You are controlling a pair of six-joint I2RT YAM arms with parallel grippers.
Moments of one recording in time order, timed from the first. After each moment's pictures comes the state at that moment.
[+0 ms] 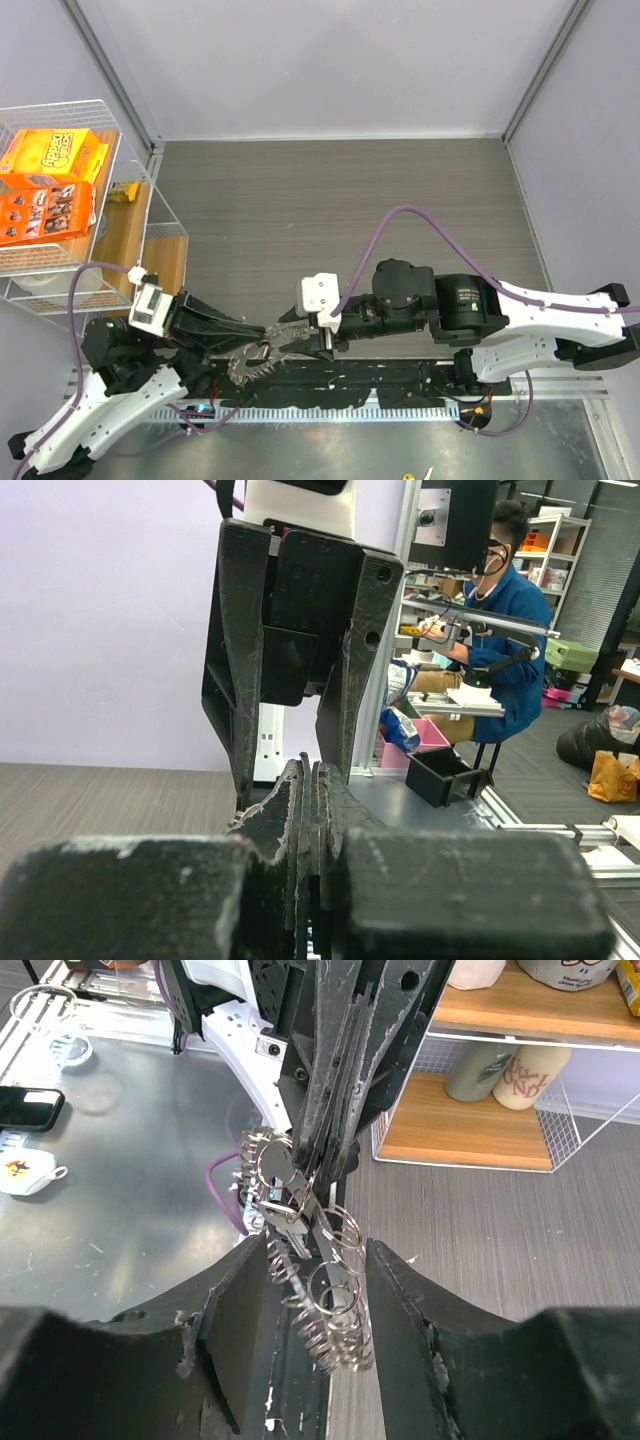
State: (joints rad) left arm -0.86 0.21 0.60 0.24 0.67 -0.56; right arm 1.54 1.17 1.42 -0.44 -0.08 -0.13
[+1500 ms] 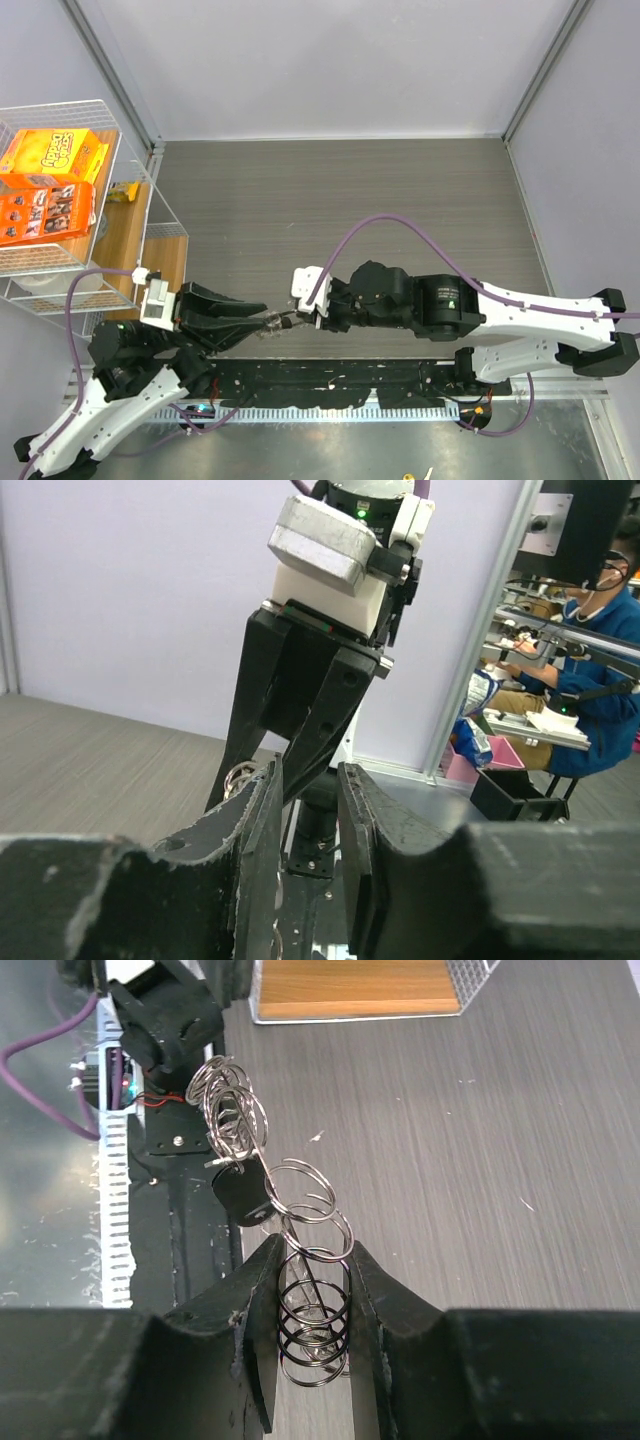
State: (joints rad) left arm -0.86 0.13 0.55 0.10 0.49 -0.48; right arm 1.45 1.17 1.28 -0.51 0.10 -0.19
